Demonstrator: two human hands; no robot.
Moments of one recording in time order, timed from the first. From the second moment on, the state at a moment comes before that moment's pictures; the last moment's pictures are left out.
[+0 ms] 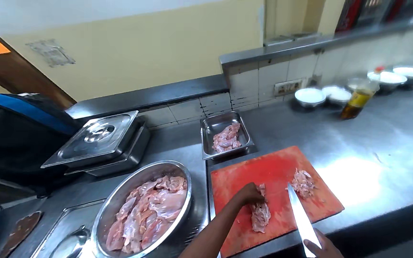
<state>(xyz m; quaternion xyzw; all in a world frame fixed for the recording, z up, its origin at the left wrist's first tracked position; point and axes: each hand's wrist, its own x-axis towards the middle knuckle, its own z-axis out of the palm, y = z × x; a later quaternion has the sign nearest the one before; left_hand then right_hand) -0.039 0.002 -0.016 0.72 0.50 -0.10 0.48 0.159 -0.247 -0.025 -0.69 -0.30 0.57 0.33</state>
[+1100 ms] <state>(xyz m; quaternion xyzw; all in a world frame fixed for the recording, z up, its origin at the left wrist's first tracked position) -0.087 -0.010 -0.002 0.79 0.57 -0.01 0.25 0.147 -0.247 -0.032 -0.68 -0.29 0.59 0.32</state>
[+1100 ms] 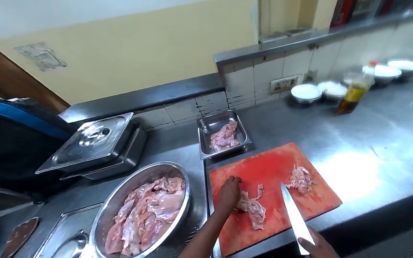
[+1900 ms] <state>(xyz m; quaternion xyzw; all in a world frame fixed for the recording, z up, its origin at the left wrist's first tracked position) -0.097 0.004 0.012 0.89 0.37 -0.09 0.26 0.150 -0.237 -0.028 -0.68 -0.31 0.59 0.31</state>
